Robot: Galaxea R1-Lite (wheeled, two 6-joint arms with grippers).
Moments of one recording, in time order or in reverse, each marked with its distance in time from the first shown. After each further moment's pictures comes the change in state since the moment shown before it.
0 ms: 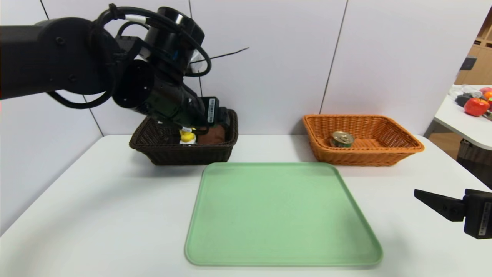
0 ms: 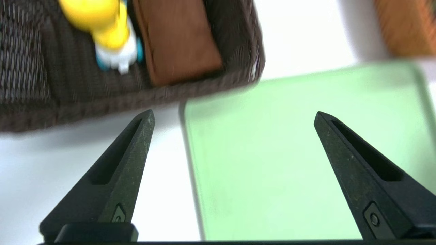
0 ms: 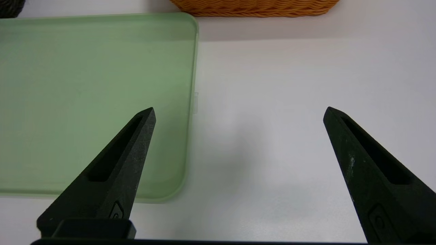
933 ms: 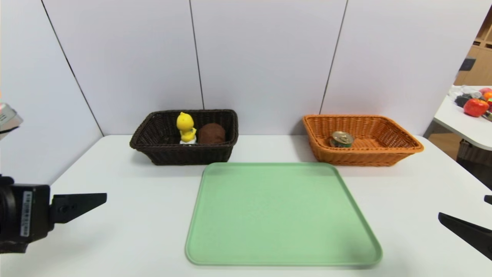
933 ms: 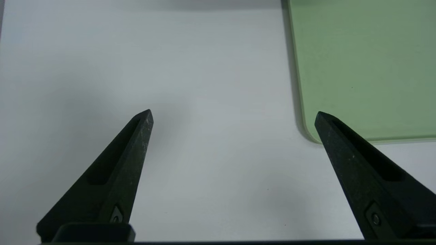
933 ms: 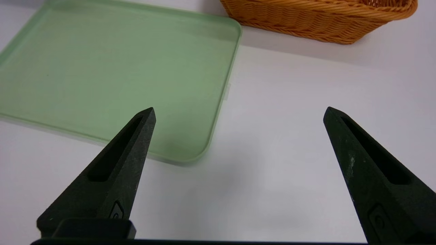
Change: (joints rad) left arm 0.096 -0.791 0.763 -0.004 0.060 -0.006; right arm 0.099 -0.235 0.012 0.123 0.057 -0.120
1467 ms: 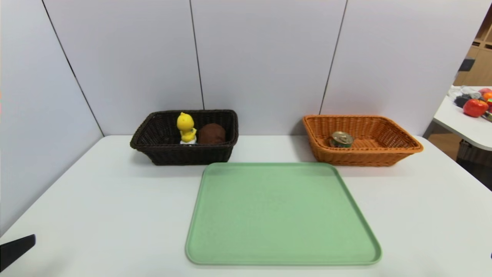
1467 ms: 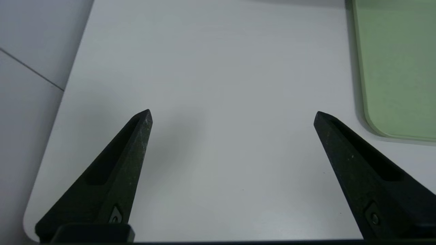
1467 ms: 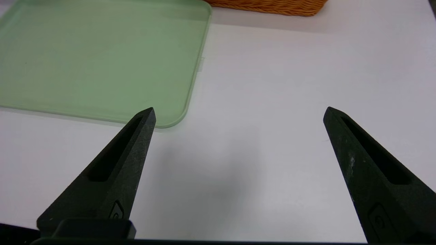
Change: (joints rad) left arm 0.226 -0.314 0.205 -0.004 -0.002 0.105; right arm -0.118 -0.231 0.025 0.187 0.007 -0.002
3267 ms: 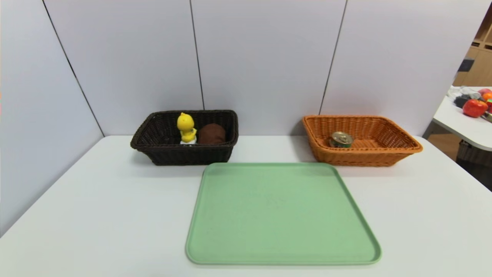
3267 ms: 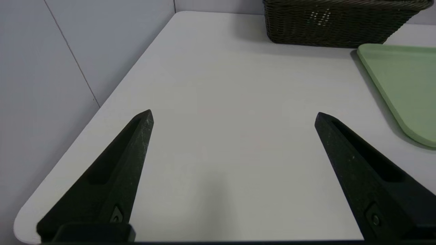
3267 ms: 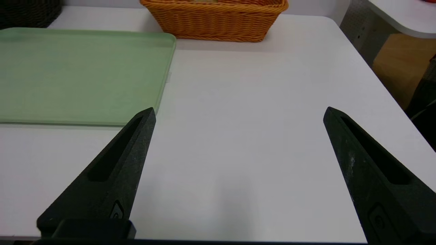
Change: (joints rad) left arm 0.289 -0.703 0.507 -0.300 -0.171 0.209; right arm -0.241 -0.467 0.129 0.081 0.090 -0.087
